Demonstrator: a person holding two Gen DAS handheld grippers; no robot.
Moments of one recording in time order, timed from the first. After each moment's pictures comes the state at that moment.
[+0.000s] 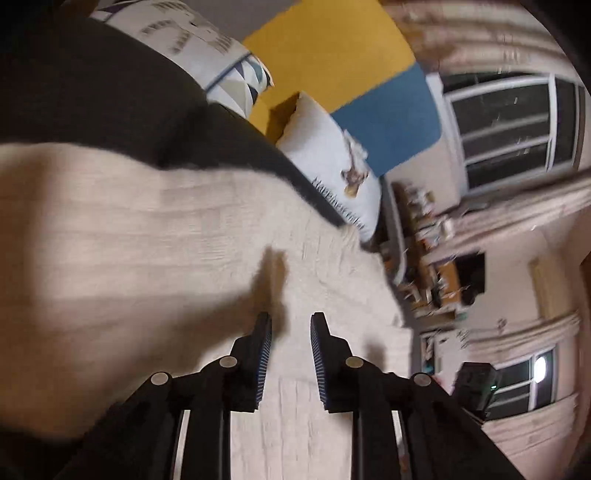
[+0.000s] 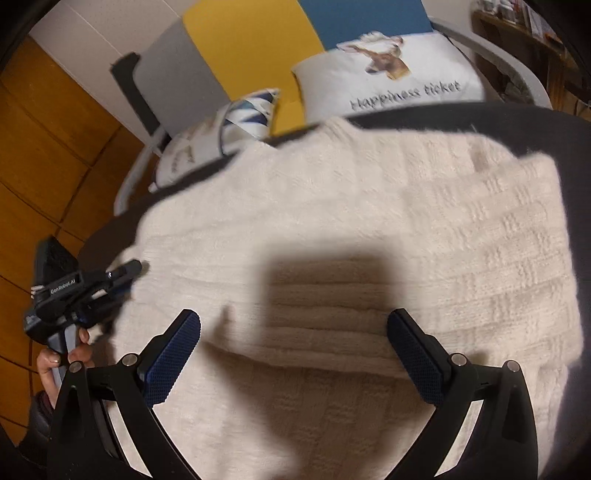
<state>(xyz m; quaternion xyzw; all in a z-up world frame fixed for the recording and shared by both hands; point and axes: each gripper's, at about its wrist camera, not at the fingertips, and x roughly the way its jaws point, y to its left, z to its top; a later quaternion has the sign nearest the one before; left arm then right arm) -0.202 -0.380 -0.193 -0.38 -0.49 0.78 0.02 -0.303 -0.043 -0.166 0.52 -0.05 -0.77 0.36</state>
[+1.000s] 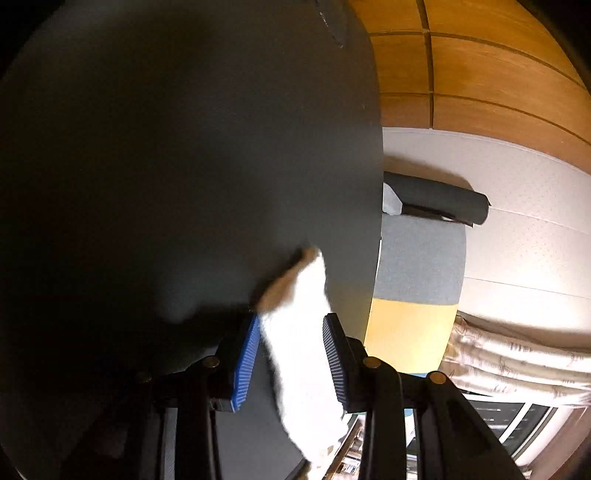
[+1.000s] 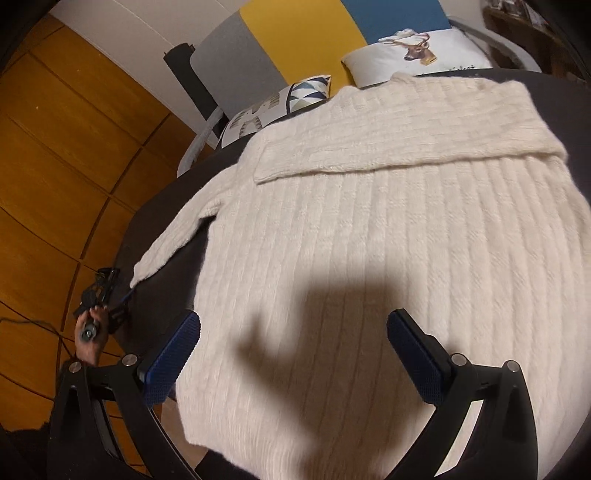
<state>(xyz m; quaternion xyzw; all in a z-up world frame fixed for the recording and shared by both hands) 0.156 -0.616 -0.259 -0.10 -0.75 0.60 -0.27 -0.112 -0.015 -0.138 0.52 -0.08 -0.76 0.39</state>
